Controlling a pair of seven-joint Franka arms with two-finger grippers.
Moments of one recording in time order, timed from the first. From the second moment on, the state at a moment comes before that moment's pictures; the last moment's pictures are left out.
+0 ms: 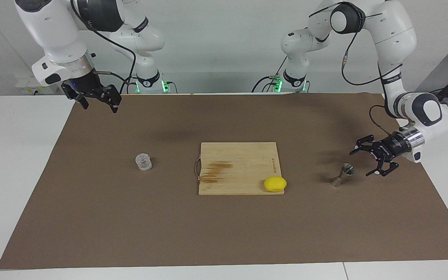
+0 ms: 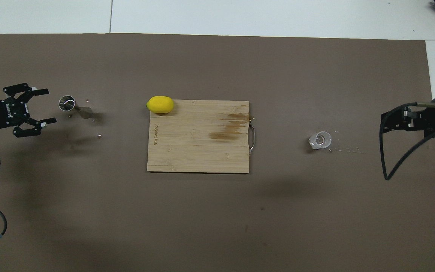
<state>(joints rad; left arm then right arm) 0.20 0.47 0.23 -1.78 -1.28 1.65 -0.91 0.05 -0.02 -0.02 -1.64 -0.04 1.56 0.19</state>
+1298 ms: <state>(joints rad) 0.16 0.50 0.22 -1.81 -1.35 1.69 -0.87 0.05 -0.02 -0.03 -1.64 -0.04 1.57 0.28</state>
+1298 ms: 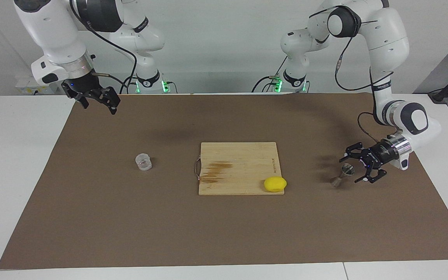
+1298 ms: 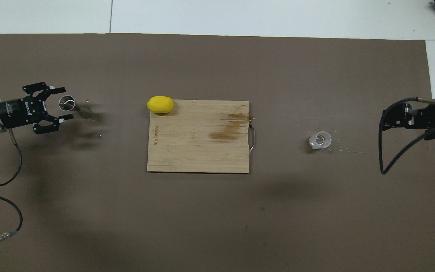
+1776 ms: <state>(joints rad) 0.16 0.50 0.22 -1.81 -1.35 1.69 -0.87 0.05 -0.02 -0.02 -1.64 -0.04 1.56 0.28</state>
